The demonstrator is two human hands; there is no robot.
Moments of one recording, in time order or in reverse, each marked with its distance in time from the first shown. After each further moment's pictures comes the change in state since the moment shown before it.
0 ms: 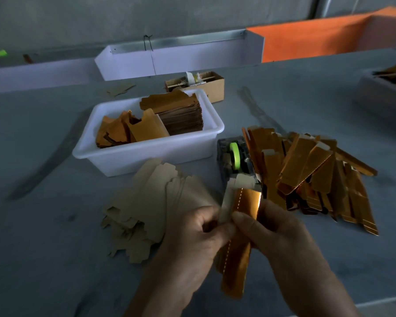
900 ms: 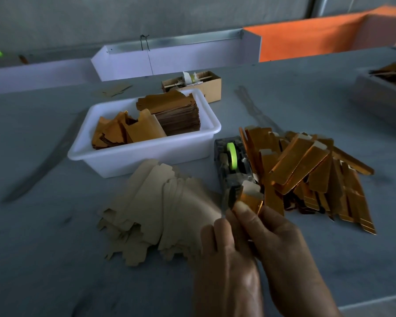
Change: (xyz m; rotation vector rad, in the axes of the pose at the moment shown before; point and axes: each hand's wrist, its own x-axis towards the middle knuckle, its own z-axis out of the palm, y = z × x) left_hand -0.006 -0.008 0.060 0.861 0.323 0.240; right_hand -0.001 0.006 0.004 0.095 0.070 0.097
